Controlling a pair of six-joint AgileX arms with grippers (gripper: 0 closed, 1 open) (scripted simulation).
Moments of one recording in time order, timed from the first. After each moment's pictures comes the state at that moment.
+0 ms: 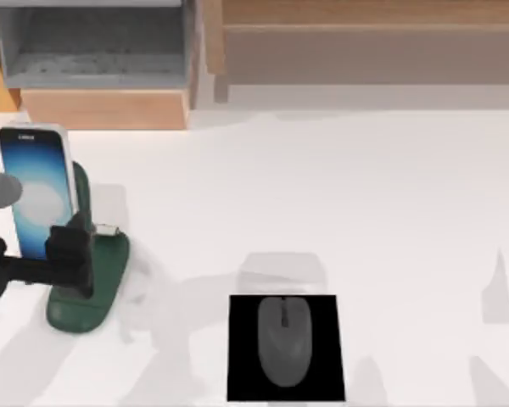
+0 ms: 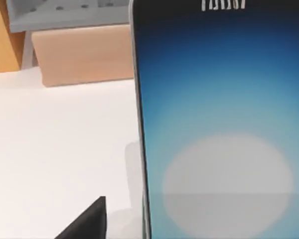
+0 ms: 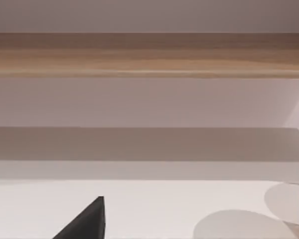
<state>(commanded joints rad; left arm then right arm) -0.38 0.63 0.37 -0.18 -0.19 -0.09 0.00 0.00 0.00 0.00 0.00 0.00</state>
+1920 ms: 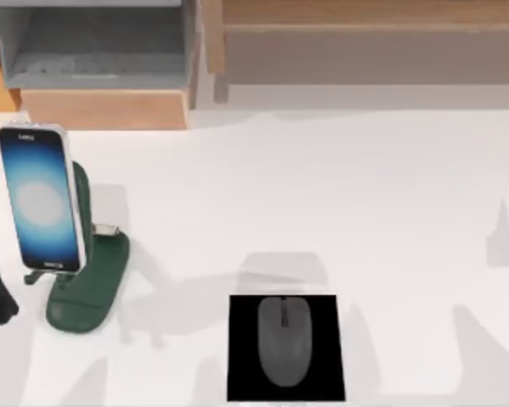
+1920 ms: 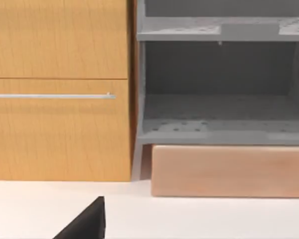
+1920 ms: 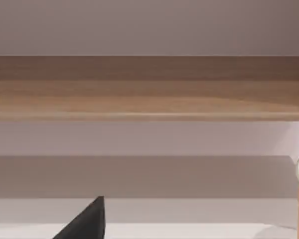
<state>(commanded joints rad) 0.00 0.00 0.00 0.00 0.00 0.00 -0.16 0.67 0.16 0.51 -0.14 0.01</state>
